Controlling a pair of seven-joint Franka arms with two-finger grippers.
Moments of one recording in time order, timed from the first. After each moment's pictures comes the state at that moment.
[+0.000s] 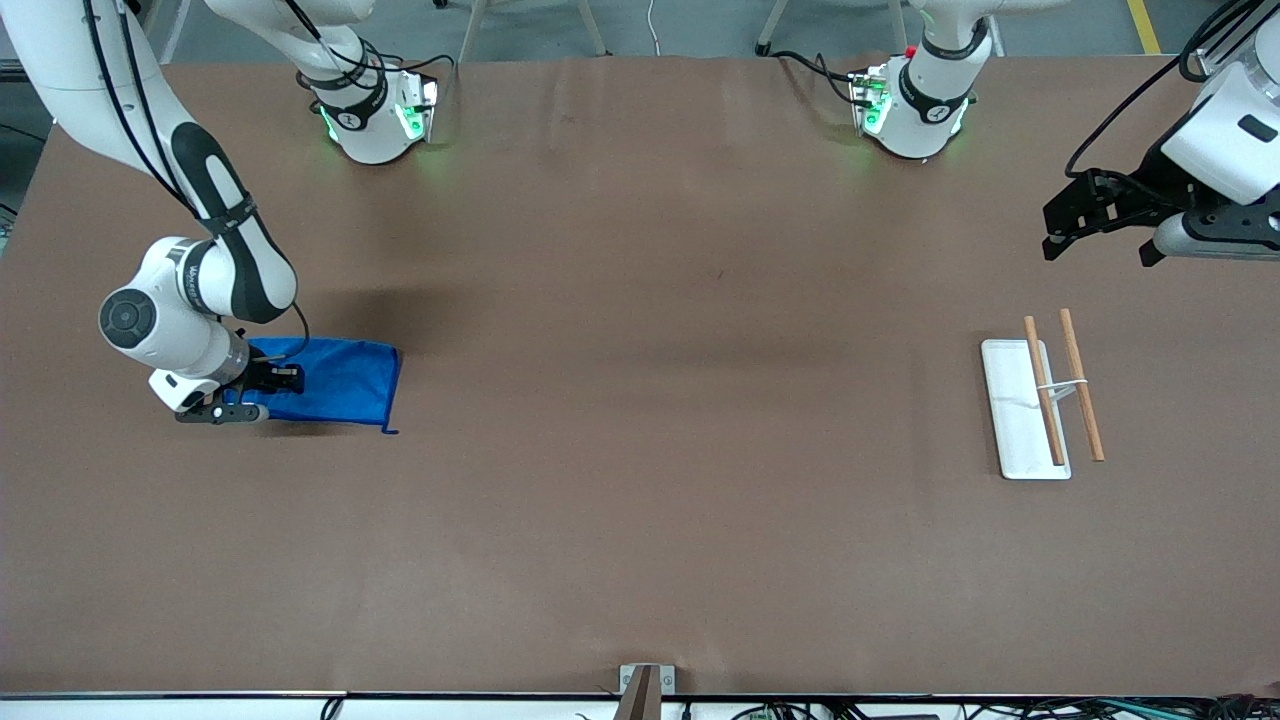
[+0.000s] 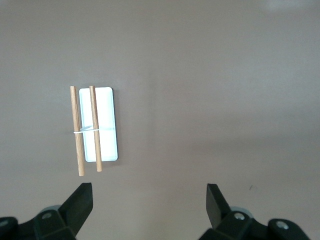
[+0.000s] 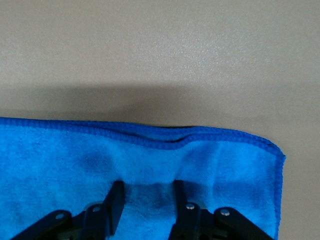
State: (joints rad) left arm 0.01 -0.01 -0.17 -1.50 -0.01 1.56 -0.08; right arm -0.05 0.44 -0.11 -2.20 0.02 2.58 -0.19
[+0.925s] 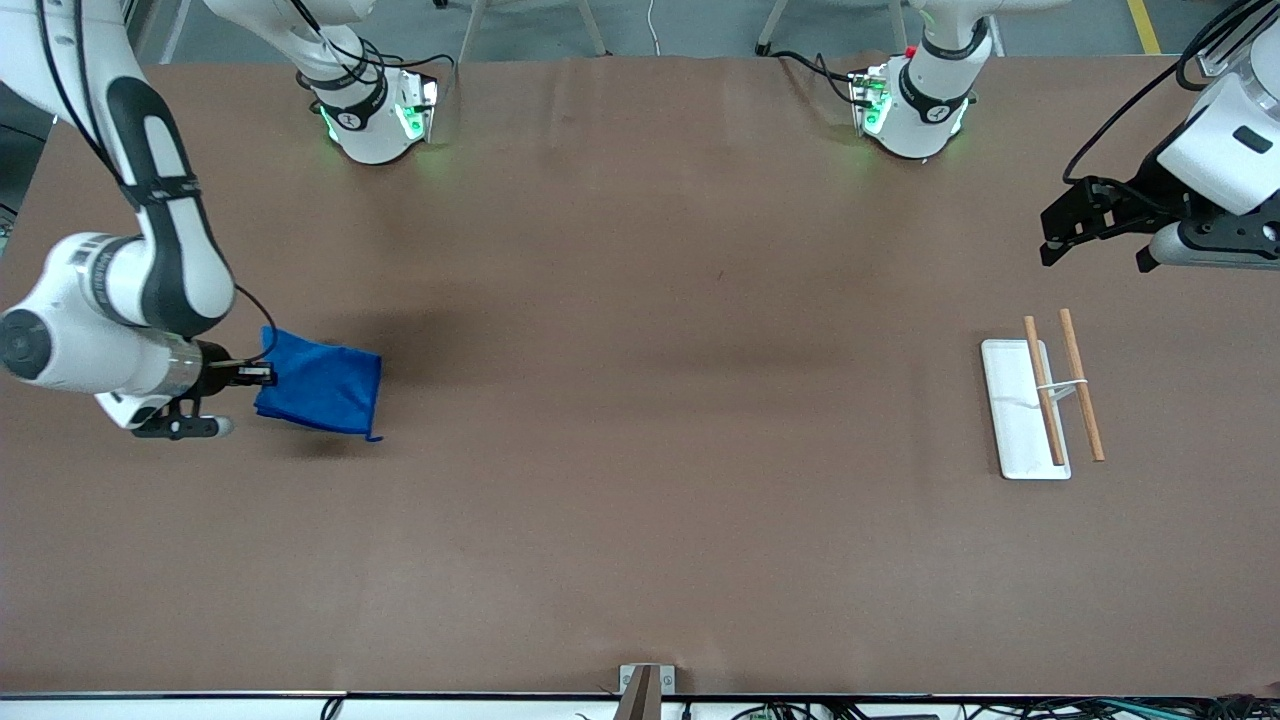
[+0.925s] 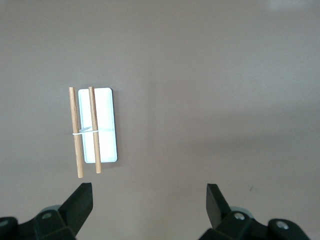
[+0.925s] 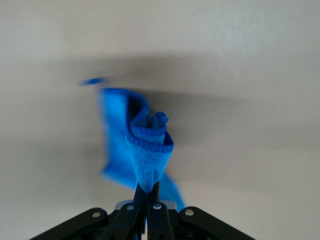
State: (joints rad) left arm 0.01 0.01 -0.17 -1.50 -0.01 1.57 -0.08; right arm -0.01 0.34 -0.10 -1.81 0.12 1.91 -0.19
